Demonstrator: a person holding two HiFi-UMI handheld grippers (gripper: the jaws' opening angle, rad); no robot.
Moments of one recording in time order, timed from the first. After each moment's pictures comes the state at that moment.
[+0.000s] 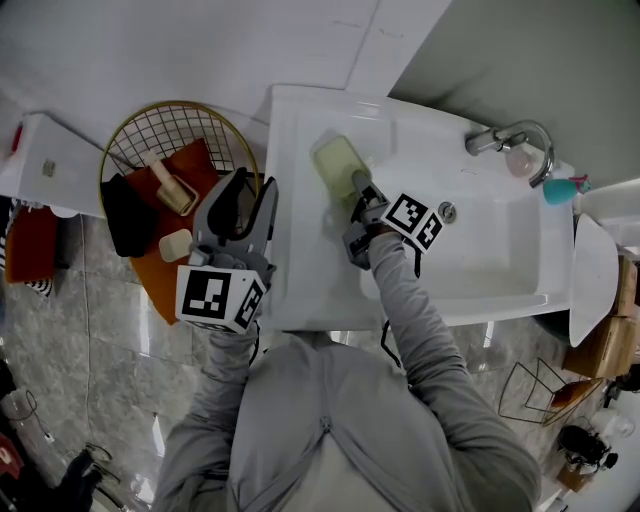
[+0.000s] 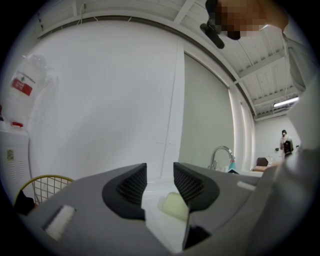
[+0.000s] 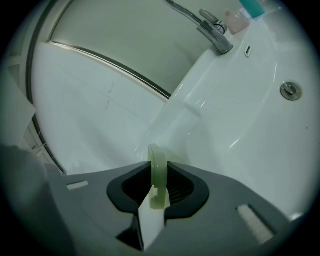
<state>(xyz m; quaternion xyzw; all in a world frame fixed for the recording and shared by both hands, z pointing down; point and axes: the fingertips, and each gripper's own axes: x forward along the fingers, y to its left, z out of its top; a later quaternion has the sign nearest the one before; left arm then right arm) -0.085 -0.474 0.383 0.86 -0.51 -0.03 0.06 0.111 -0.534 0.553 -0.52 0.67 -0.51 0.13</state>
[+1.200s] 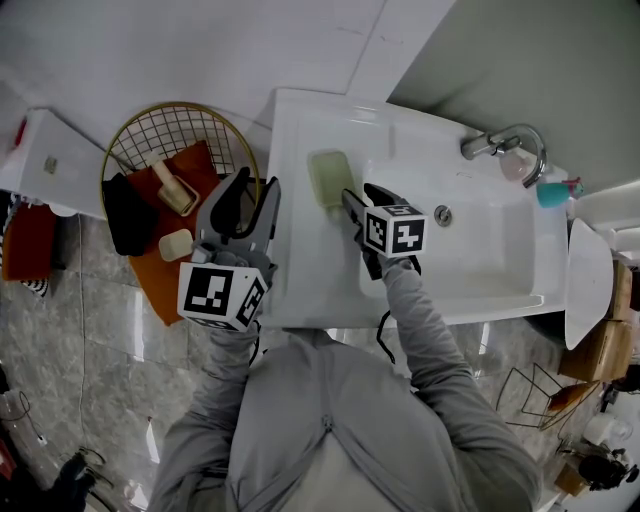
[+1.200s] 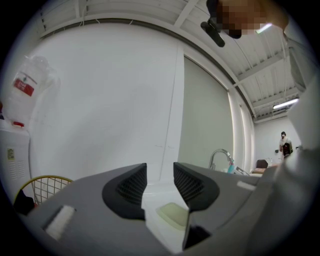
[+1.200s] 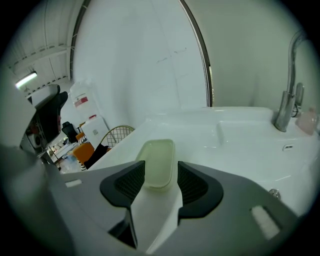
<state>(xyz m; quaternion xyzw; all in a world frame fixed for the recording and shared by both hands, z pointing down) -0.090 -0.465 0.376 0.86 -0.51 -0.05 0.06 0.091 -0.503 0.549 -0.50 0.79 -0.28 -0.22</state>
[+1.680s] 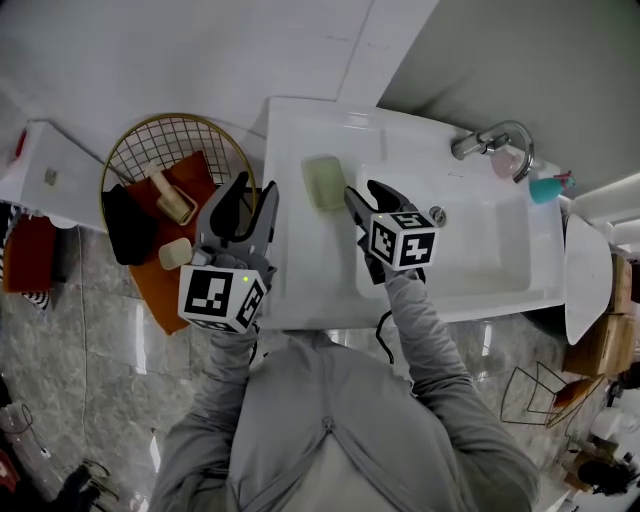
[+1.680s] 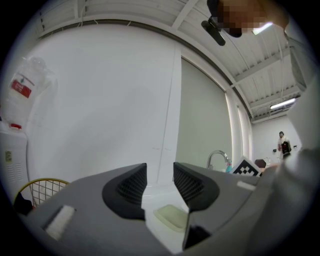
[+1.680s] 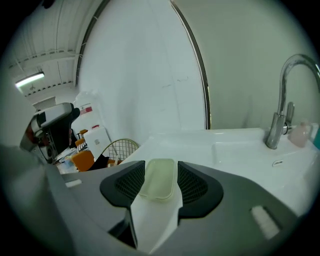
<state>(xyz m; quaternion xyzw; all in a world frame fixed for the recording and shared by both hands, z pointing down) -0.084 -0.459 0.368 0.86 -0.50 -0.05 0.05 0.097 -0.495 0.492 -0.52 0.81 -0.23 -0.17</state>
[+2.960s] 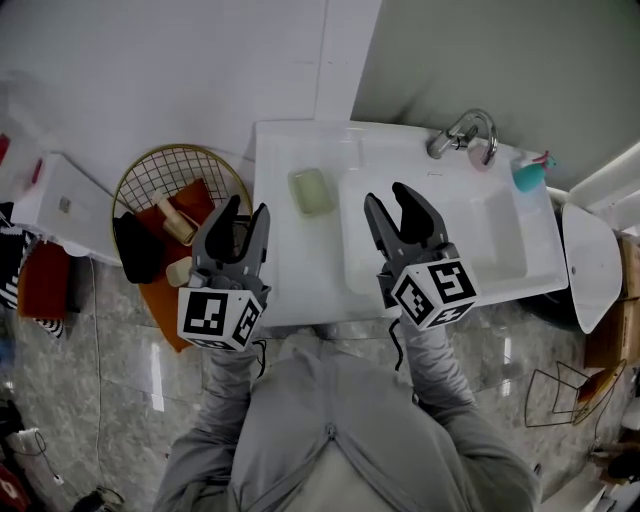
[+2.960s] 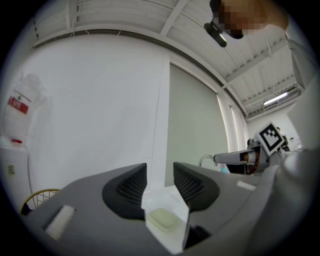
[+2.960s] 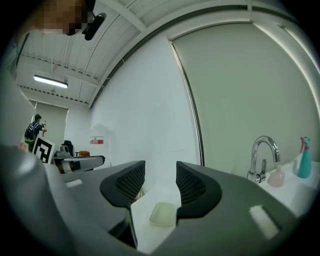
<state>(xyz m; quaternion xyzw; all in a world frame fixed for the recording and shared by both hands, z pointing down) -0.065 -0.397 0.327 0.87 -0.49 -0.05 0.00 0.130 -0.391 0.308 -0.55 0.84 -0.04 0.02</state>
